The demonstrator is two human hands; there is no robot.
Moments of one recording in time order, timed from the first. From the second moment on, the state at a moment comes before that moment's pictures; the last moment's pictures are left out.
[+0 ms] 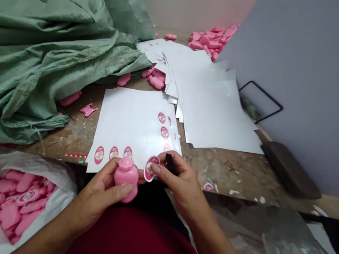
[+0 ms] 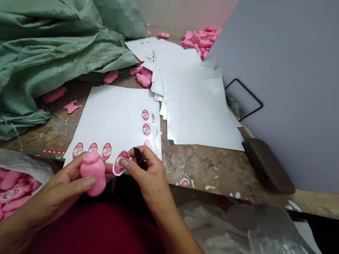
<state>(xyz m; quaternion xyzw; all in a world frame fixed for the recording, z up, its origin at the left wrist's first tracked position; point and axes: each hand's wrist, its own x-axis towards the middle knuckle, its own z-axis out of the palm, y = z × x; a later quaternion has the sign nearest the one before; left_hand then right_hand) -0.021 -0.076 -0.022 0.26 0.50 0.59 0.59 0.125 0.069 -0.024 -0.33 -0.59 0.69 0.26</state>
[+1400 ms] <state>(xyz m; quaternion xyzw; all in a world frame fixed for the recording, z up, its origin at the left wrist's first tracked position) -0.011 -0.051 -0.019 0.10 0.53 0.64 0.55 0.126 0.062 -0.022 -0.32 -0.62 0.69 0.20</state>
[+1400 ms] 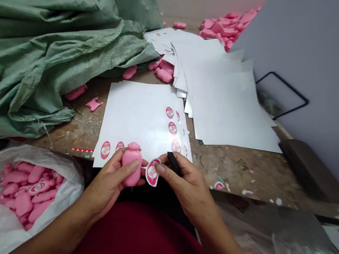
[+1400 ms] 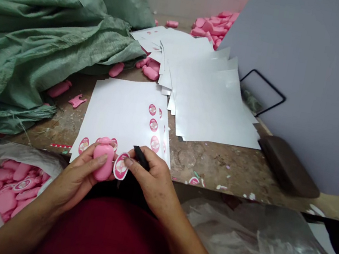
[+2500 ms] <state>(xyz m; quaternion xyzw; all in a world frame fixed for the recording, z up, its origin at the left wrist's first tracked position) 0.009 -0.044 -0.013 0.04 0.40 0.69 0.60 0.121 0.049 -0.017 -0.34 -0.71 0.58 0.22</state>
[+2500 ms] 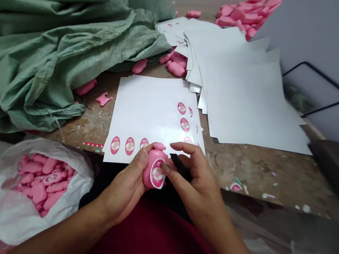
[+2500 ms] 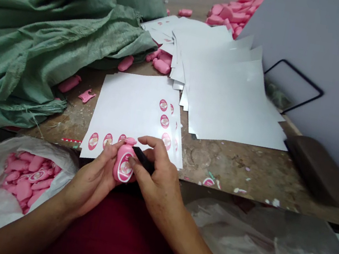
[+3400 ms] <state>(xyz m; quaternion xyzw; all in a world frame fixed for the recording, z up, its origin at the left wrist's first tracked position) 0.010 -0.048 -0.019 0.12 0.50 0.65 0.56 0.119 0.048 -0.019 -0.33 -0.74 0.53 0.23</state>
